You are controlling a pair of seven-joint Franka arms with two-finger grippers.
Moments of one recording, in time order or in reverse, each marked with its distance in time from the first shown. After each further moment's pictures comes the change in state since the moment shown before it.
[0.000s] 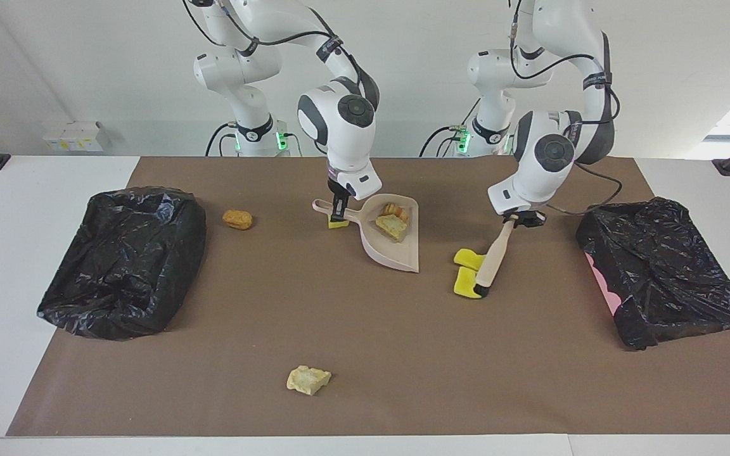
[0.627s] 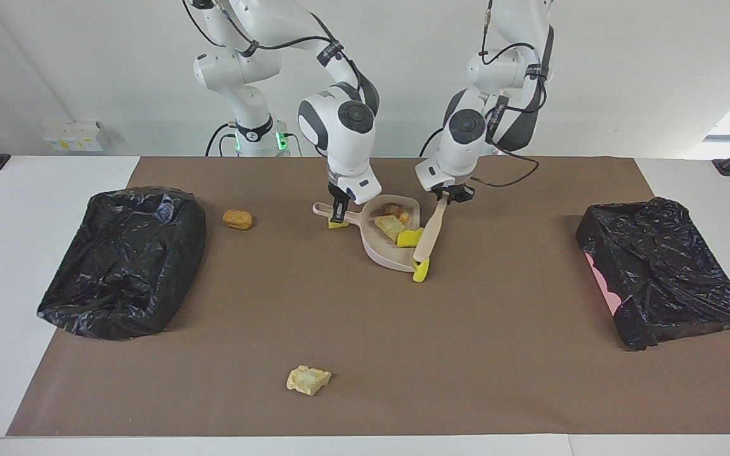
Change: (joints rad) left arm -0.005 -0.052 -0.319 -0.041 -0.151 -0.014 -0.389; right arm 0.000 0.015 -0.001 -0.006 0.000 0.017 0.000
